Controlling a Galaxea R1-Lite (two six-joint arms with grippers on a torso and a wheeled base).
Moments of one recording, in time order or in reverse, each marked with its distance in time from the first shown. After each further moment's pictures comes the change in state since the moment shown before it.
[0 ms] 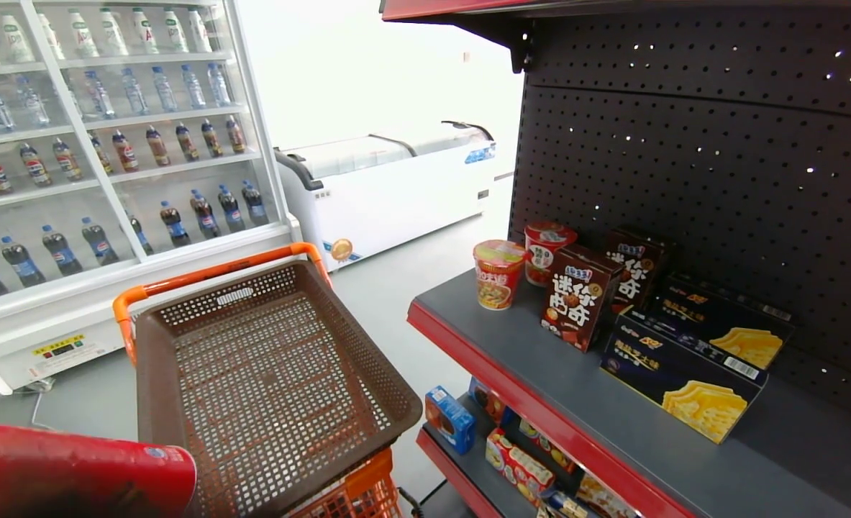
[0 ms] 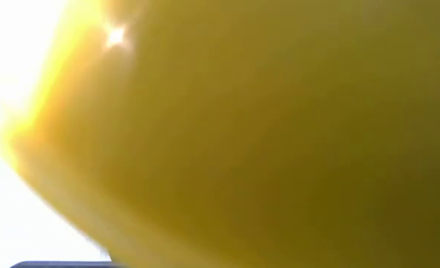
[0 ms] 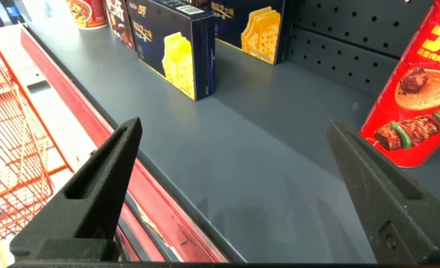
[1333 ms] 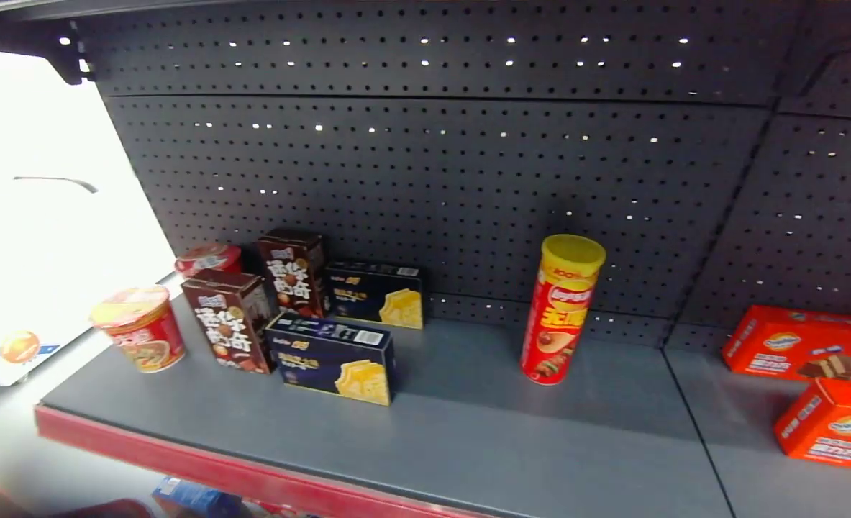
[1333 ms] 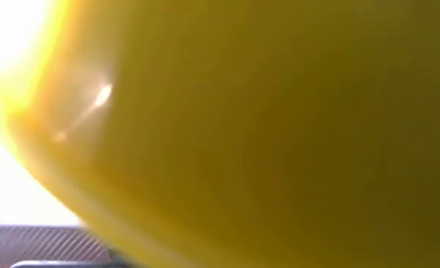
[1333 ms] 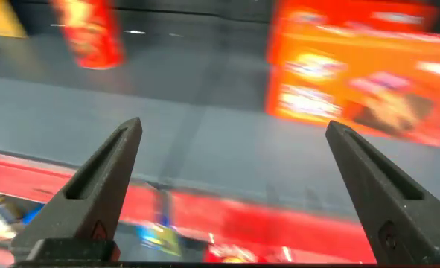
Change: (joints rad) left arm 0.008 -0.372 0.076 0.173 0.062 -0.010; right arm 0.001 0.000 0.000 0.000 0.000 0.000
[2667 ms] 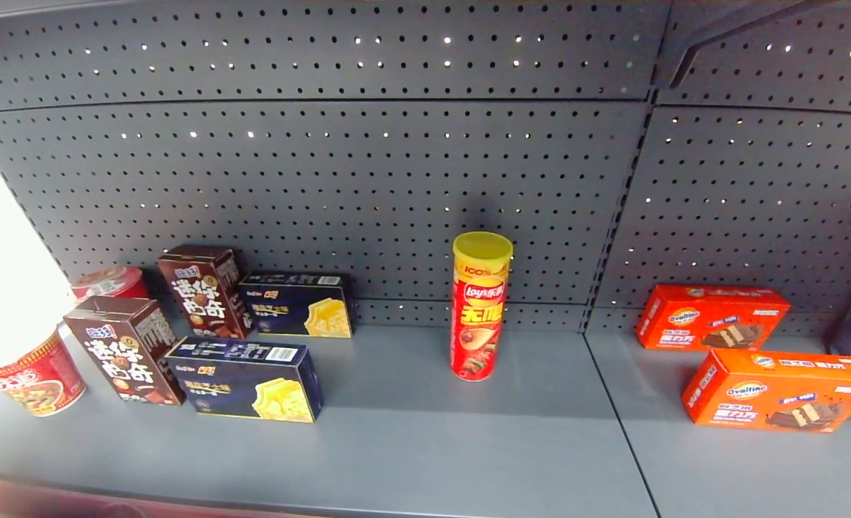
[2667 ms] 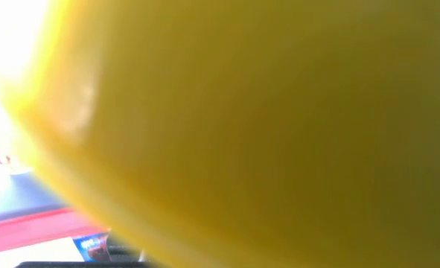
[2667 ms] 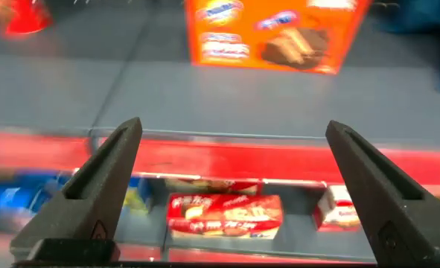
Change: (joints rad) left arm -0.001 -0.098 0.033 -0.001 -0.002 -0.001; right arm 0.018 0.185 -0.061 -0.002 0.067 -0.016
